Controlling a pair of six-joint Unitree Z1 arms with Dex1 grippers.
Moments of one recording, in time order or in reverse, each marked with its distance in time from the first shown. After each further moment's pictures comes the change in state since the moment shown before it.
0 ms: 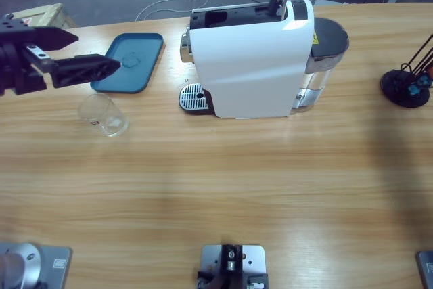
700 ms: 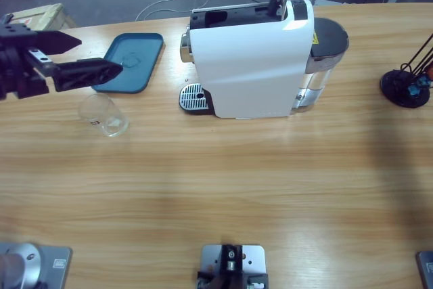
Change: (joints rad) arm 0 -0.013 0.000 0.007 0.000 -0.004 -0.019; arm 1 -0.001 -0.105 -0.112 0.138 0.001 0.000
